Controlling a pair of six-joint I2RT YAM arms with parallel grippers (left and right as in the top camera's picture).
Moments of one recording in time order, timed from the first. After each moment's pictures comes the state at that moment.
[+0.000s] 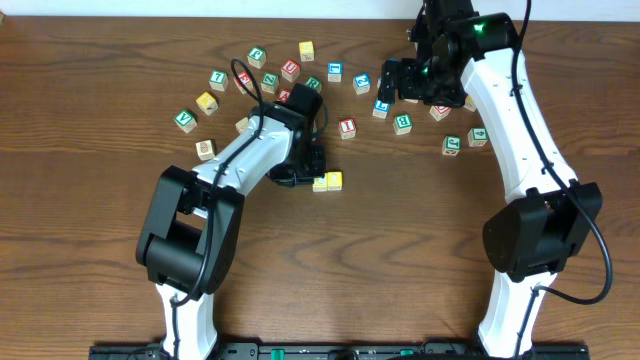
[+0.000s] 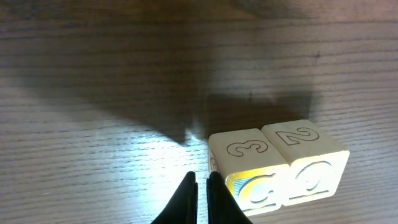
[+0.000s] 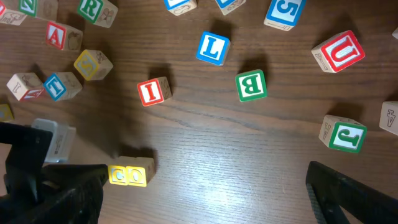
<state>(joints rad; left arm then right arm) -0.43 2.03 1.43 -0.86 0.20 -0.43 0.24 2.09 2.10 -1.27 -0.17 0.26</state>
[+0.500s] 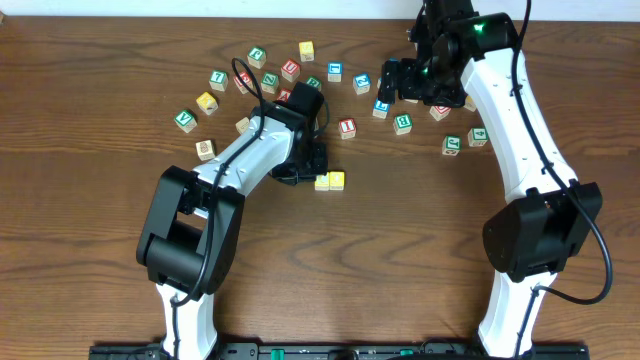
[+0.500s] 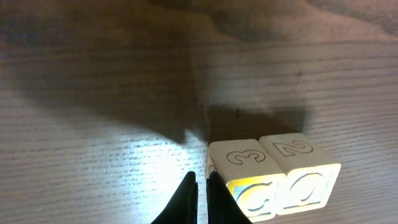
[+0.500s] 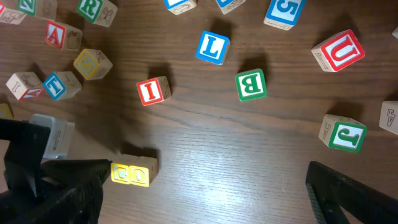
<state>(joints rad) -0.43 2.03 1.43 -0.82 0.20 -0.44 0.24 2.09 2.10 -1.28 -0.17 0.25</state>
